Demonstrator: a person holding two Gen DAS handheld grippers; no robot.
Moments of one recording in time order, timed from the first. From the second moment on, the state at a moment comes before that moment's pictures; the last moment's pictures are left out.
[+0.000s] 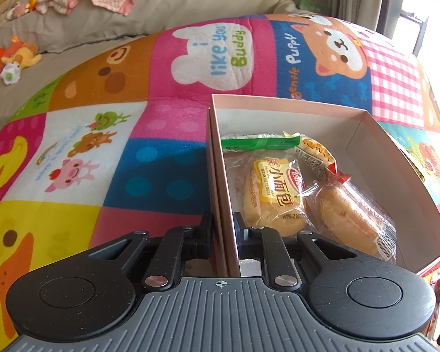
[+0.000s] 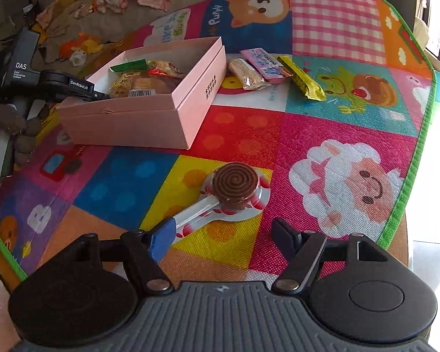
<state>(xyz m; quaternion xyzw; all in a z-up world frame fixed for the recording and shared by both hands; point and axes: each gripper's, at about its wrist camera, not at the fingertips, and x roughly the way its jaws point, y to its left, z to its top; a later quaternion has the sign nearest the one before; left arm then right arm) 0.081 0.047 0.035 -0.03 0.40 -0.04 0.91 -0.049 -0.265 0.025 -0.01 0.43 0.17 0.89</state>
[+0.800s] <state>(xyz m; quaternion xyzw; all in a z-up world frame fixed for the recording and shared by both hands) 0.079 0.047 0.033 -0.04 0.41 -0.04 0.91 -0.018 -0.215 0.007 -0.03 0.42 0.09 0.90</state>
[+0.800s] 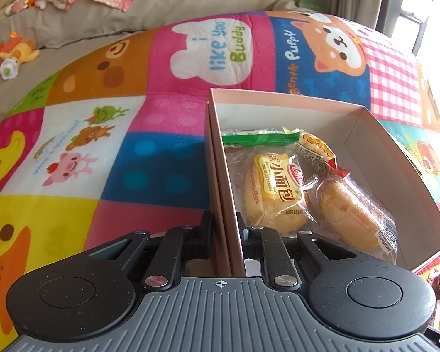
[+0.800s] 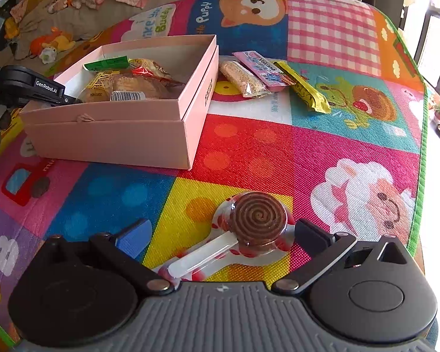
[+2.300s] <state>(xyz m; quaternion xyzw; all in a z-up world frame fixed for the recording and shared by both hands) 0.077 0.046 0.034 -0.04 0.41 -0.05 0.91 -0.057 -0.219 0.033 -0.06 0.38 0.11 0.91</state>
